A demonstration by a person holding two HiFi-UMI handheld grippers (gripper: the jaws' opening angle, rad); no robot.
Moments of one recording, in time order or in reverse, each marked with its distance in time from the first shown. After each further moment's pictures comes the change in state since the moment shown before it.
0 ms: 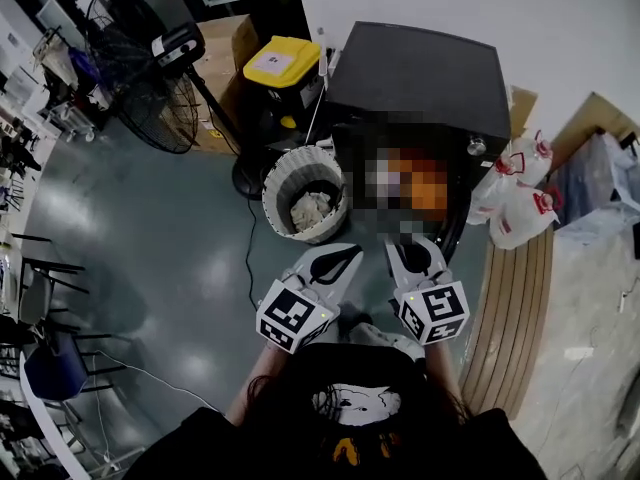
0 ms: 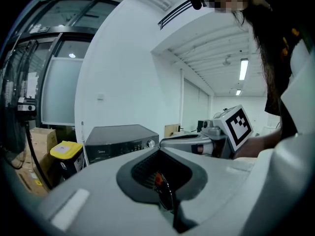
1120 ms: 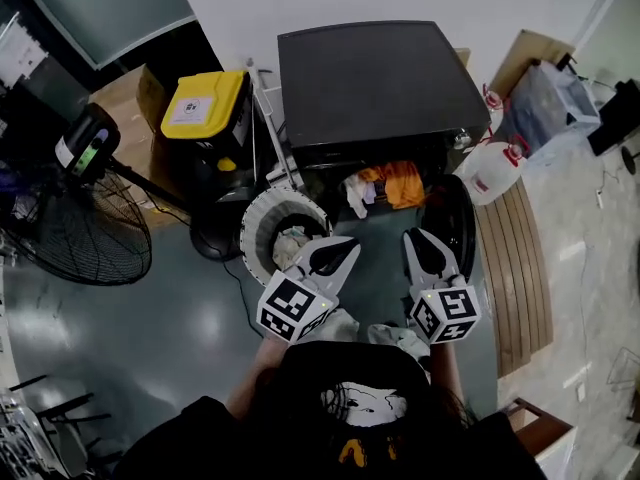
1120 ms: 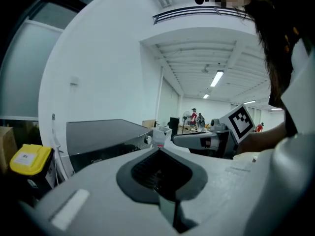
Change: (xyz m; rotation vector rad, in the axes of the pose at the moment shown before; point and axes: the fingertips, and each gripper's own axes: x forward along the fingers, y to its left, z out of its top) left arm 0.069 0.184 -0.015 0.032 0.071 -0.451; right arm 0.123 -0.057 -0.006 0.184 -0.030 -0.553
